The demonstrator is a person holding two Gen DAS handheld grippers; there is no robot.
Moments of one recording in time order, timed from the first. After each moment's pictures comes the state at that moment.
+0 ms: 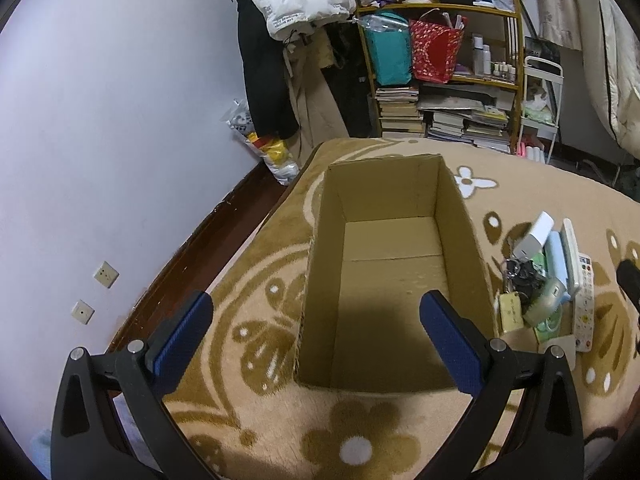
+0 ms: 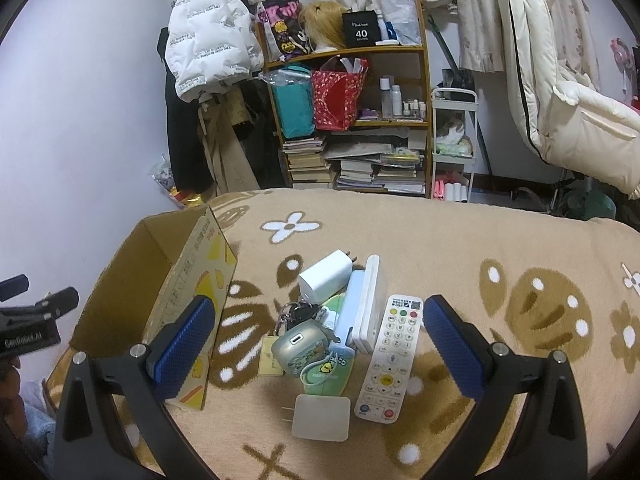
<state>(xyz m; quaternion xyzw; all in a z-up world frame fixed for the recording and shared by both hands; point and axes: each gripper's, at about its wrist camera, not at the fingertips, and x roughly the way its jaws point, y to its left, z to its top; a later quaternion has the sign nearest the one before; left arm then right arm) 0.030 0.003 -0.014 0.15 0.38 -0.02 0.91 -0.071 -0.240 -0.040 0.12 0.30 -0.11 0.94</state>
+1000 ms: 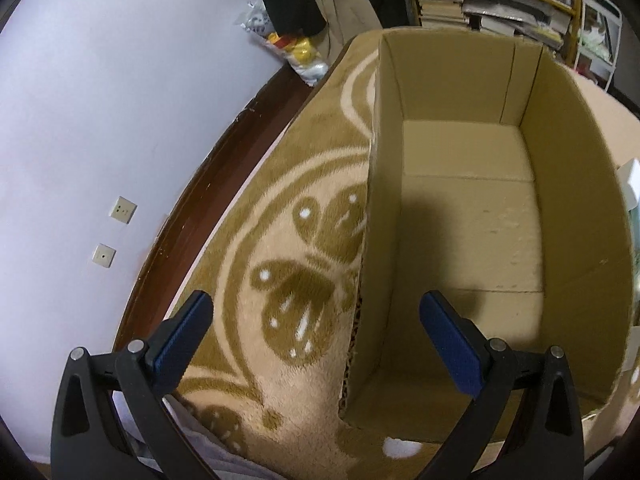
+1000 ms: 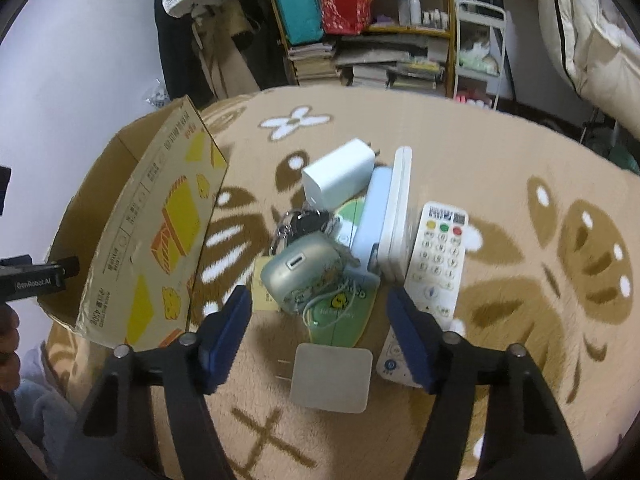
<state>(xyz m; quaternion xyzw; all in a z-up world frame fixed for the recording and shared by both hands) 0.095 0.028 -0.091 0.18 0.54 0.06 0.82 -0.035 -0.239 -0.106 0.14 0.46 -0.07 0.88</state>
